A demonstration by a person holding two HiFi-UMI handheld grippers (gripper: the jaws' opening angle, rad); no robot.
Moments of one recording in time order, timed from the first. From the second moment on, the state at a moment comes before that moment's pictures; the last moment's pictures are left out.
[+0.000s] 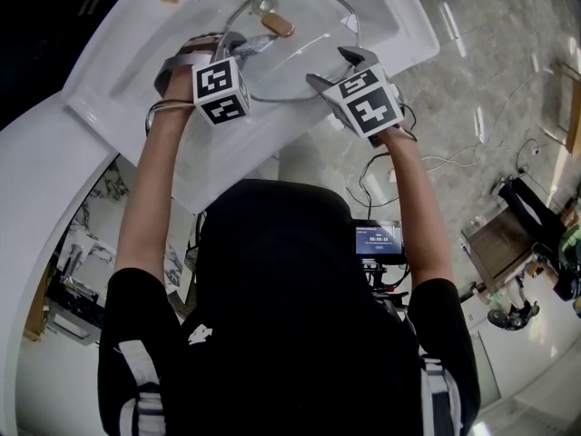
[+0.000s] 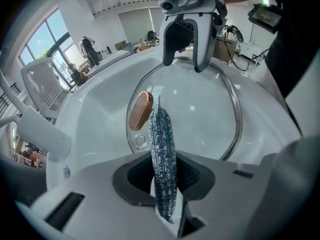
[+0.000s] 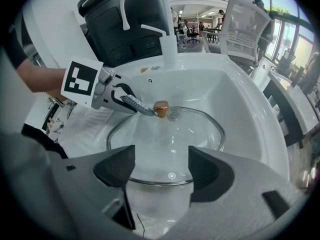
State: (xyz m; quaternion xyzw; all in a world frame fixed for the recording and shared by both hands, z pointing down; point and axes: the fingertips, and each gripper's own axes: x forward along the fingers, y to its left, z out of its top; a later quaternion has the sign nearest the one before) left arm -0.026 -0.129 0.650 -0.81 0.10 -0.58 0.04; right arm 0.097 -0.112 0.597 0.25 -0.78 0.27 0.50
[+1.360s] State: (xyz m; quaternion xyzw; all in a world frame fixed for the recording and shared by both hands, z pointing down) left arm -0.021 -0.061 0.624 -0.81 0.08 -0.58 0.02; right arm 0.098 -0.113 0.597 0.25 -0.78 0.28 0.51
